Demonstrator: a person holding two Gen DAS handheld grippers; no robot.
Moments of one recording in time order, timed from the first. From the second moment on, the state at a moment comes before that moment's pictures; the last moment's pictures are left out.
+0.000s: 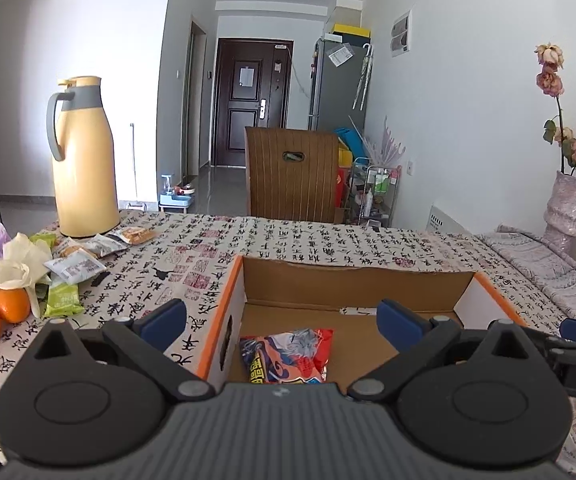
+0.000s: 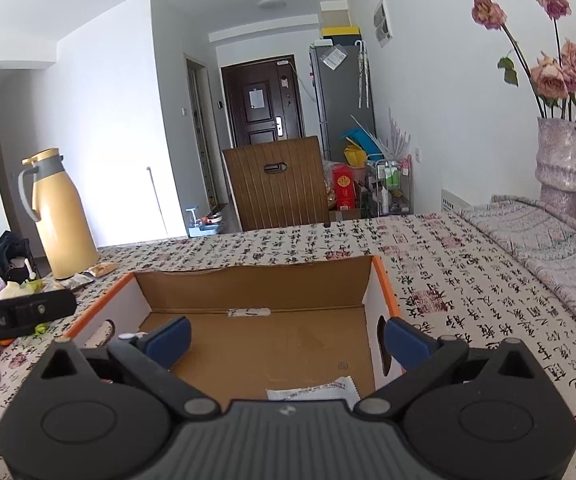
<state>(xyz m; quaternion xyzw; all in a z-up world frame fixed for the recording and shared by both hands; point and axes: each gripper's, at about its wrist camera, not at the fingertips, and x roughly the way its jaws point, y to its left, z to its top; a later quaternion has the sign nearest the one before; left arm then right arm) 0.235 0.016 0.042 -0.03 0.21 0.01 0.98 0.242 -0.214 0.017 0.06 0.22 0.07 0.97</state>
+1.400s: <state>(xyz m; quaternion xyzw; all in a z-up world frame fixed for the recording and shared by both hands) 0.077 0.041 0.010 -0.04 0.24 0.02 0.97 0.086 -0.187 -0.008 0.03 0.27 0.13 0.95</state>
